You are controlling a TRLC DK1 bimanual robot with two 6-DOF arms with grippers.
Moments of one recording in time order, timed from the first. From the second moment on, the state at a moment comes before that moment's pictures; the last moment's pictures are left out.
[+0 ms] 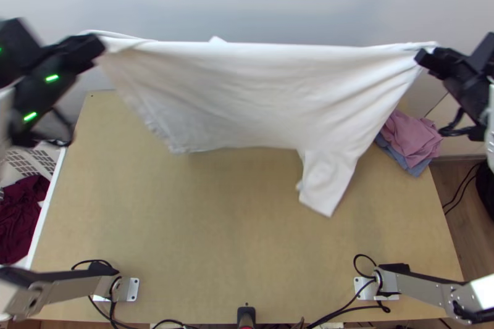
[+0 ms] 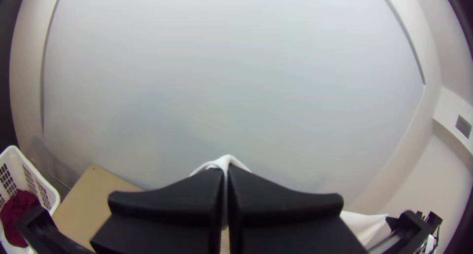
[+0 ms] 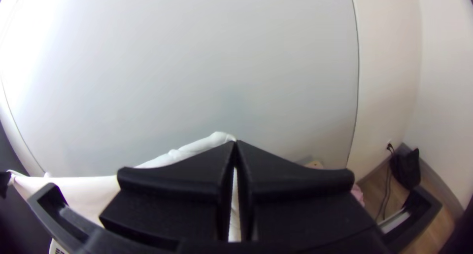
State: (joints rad) left arm -0.31 1.37 2.20 -0.95 -0.25 -0.54; right arm 0.06 1.33 1.93 -0.81 0.13 0.33
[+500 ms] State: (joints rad) left arm -0.32 1.11 2.21 -0.97 -0.26 -0.41; right arm 0.19 1.11 2.04 -0.87 0.27 0.11
